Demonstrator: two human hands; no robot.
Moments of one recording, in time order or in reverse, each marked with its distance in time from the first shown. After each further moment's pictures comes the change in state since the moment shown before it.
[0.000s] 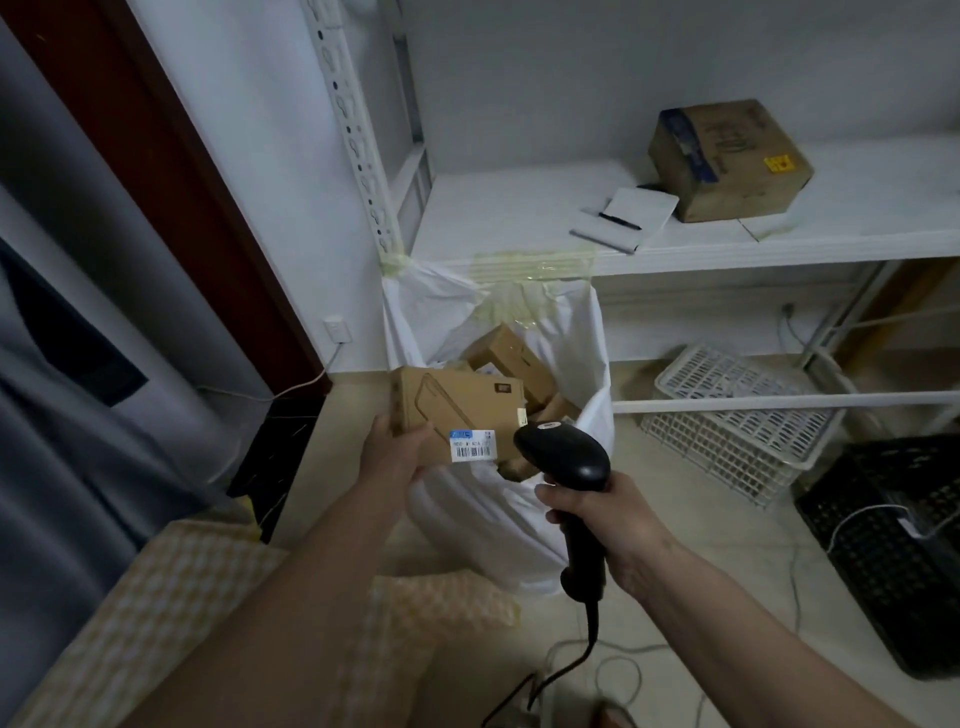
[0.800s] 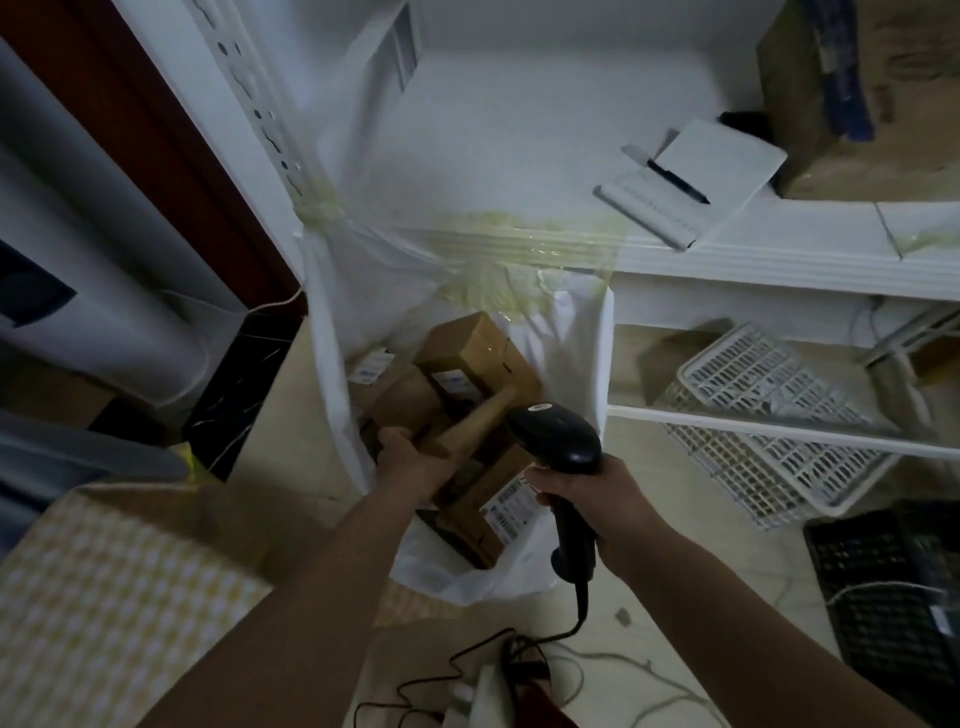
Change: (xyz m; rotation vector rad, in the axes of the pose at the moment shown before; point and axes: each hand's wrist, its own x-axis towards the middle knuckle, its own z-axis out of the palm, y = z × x) left_hand 0.182 -0.026 0.169 0.511 0.071 -0.302; right_hand 0.254 -0.071 -0.070 -0.161 -0.111 0.176
